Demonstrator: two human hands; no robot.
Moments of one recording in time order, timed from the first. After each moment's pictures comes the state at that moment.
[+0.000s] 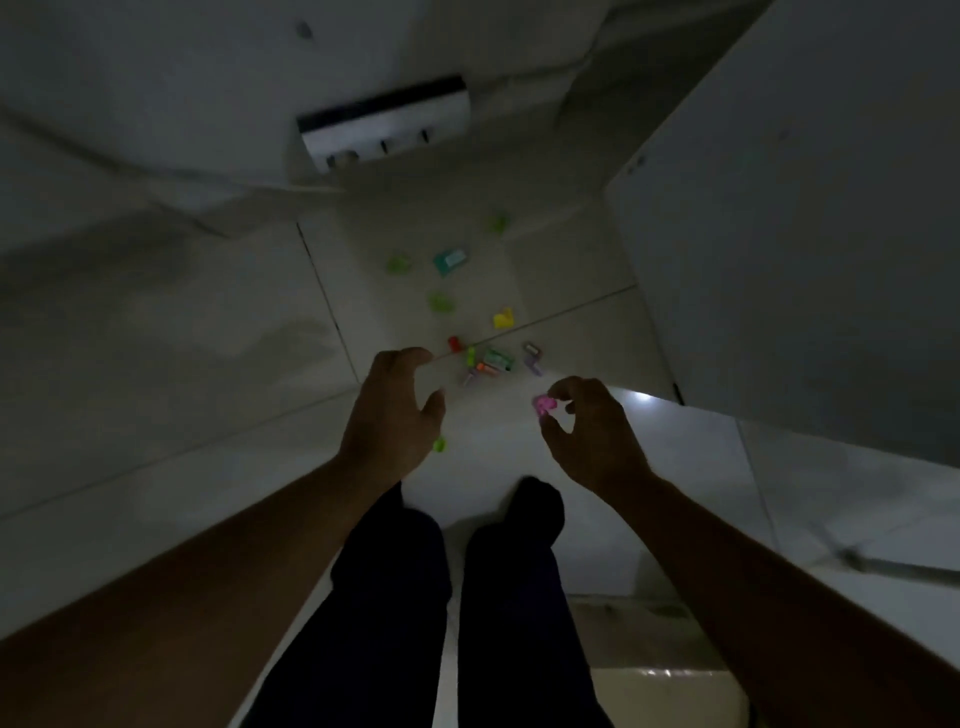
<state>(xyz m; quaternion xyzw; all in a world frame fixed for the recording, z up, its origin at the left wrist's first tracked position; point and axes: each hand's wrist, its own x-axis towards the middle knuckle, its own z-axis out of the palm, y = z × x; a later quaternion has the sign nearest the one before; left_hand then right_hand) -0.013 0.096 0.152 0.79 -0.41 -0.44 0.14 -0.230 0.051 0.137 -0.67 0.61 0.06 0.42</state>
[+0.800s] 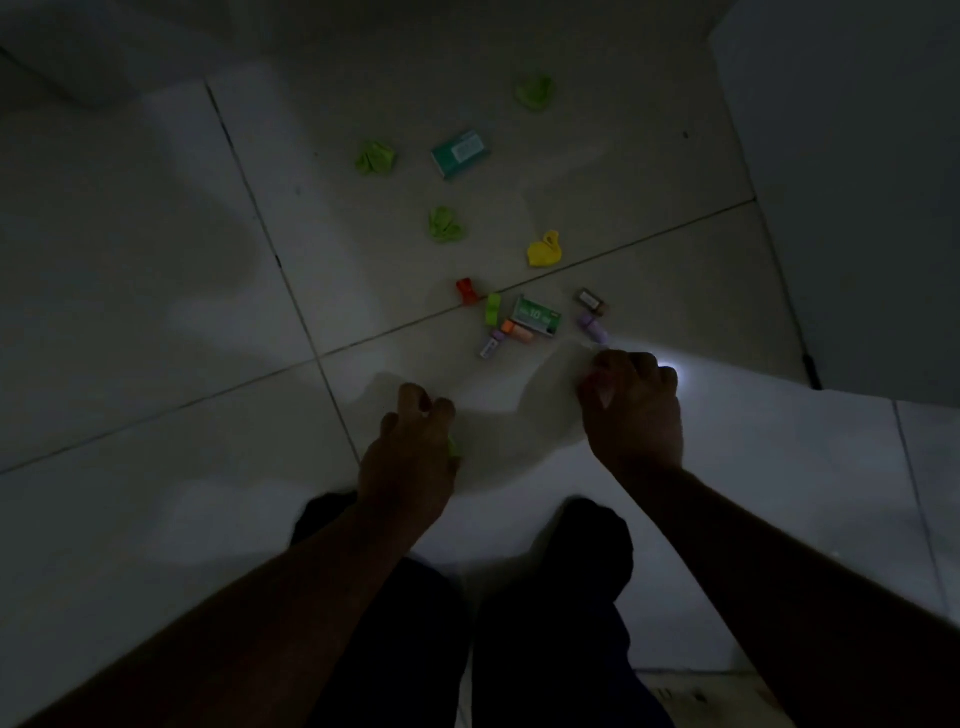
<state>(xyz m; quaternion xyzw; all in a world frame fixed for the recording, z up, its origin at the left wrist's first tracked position) -0.044 0.170 -0.062 0.75 -0.51 -0.42 -0.06 -0.245 0.078 -0.080 -0.69 0.68 0.05 0.25</state>
